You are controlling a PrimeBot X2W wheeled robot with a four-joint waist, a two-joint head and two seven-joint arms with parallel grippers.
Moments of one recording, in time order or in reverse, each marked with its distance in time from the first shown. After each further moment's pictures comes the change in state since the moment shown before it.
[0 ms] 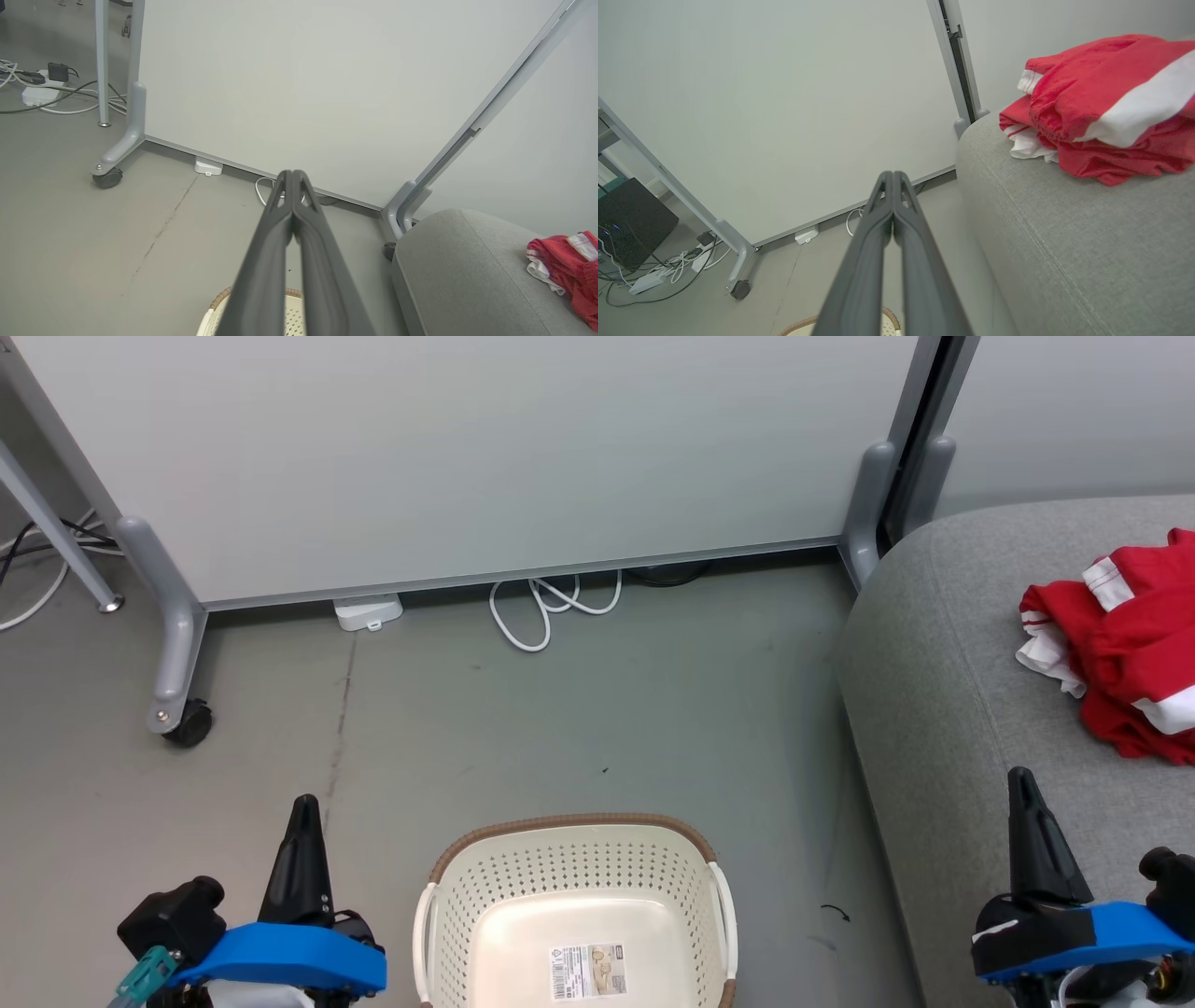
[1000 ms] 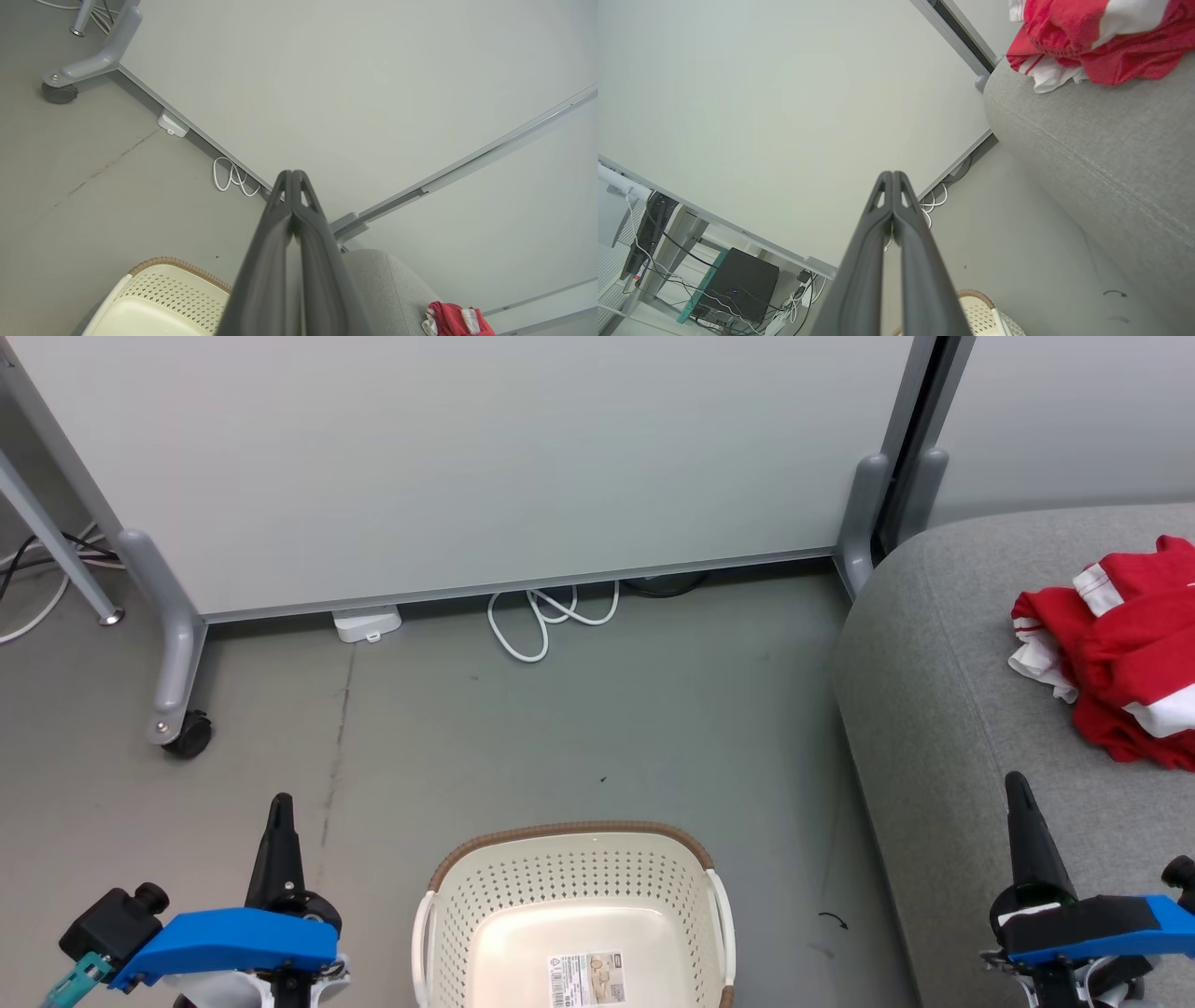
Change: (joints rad) left arm -0.020 0.000 0.049 -0.008 -0.435 -0.012 0.107; right arm -0.014 -0.001 0.007 0.016 0.459 0.000 0.107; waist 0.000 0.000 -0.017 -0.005
